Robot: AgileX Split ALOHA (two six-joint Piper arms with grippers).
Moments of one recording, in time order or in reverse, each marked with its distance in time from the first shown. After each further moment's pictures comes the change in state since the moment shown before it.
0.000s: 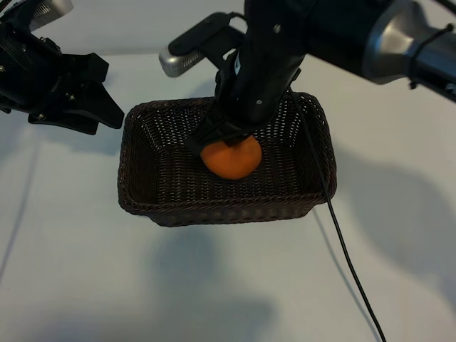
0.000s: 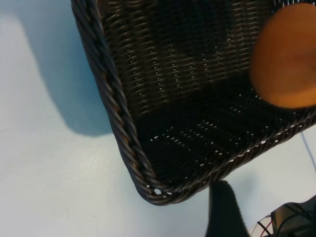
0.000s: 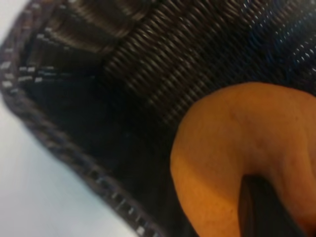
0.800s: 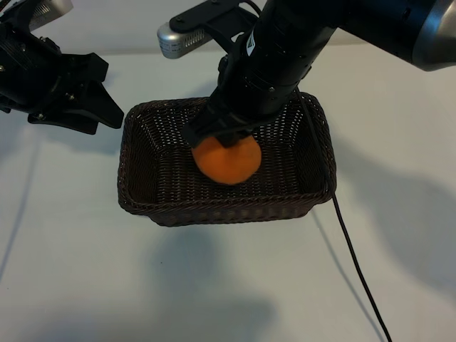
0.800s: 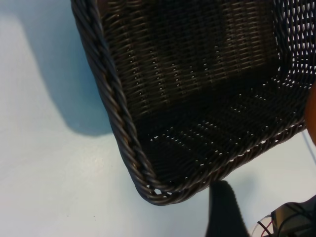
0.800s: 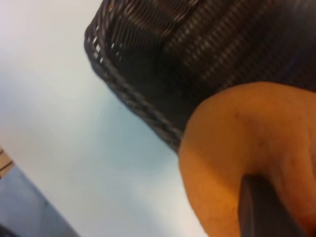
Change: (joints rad) left arm 0.000 0.000 0.000 0.000 0.000 0.002; right arm 0.002 -0.129 0.000 0.125 0.103 0.003
